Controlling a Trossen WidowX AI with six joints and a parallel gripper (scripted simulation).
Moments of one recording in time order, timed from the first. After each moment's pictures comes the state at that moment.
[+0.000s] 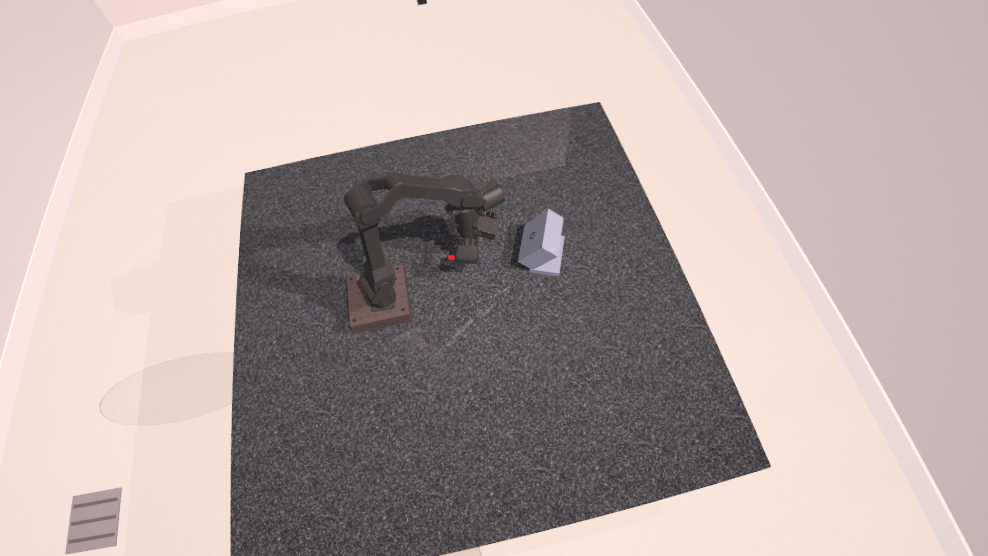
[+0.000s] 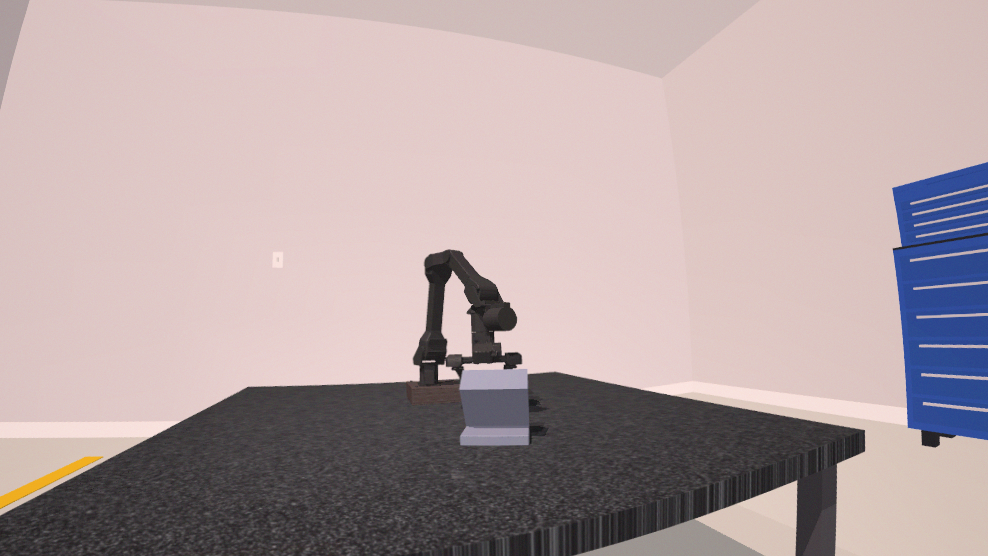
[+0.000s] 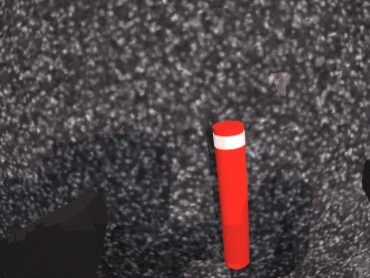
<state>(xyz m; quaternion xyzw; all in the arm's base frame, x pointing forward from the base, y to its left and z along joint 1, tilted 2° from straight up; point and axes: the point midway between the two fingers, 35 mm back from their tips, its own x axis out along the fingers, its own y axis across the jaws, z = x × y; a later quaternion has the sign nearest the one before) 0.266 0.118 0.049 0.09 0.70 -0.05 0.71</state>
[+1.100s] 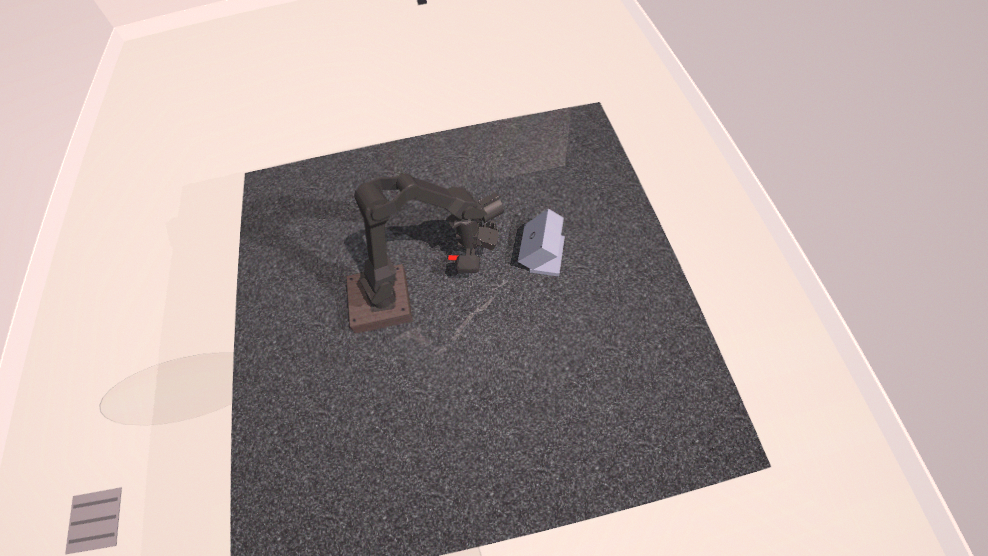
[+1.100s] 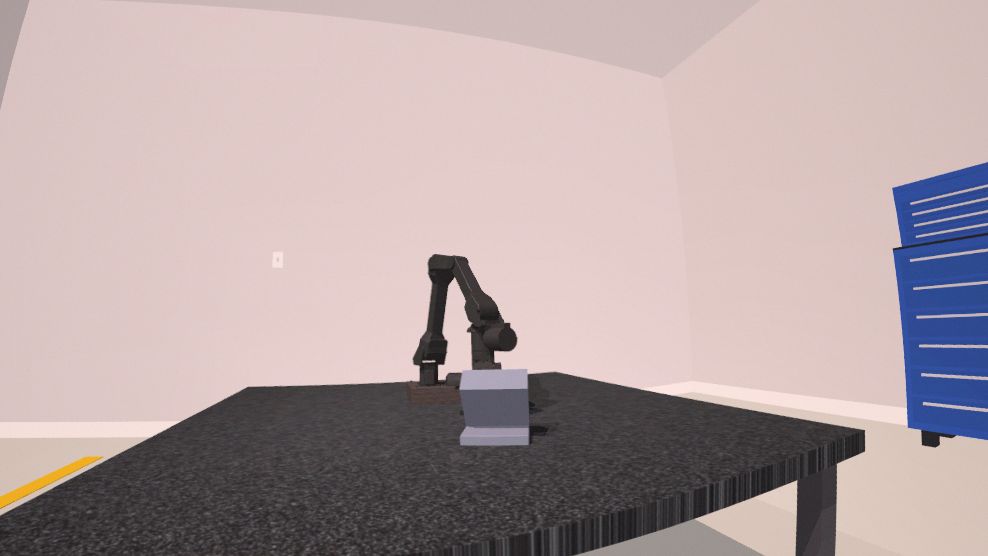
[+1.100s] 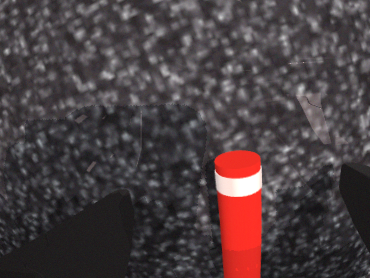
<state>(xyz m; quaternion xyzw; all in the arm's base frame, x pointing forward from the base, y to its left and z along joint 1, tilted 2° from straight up) 0.263 0.119 0.002 0.08 0.70 -0.05 0.71</state>
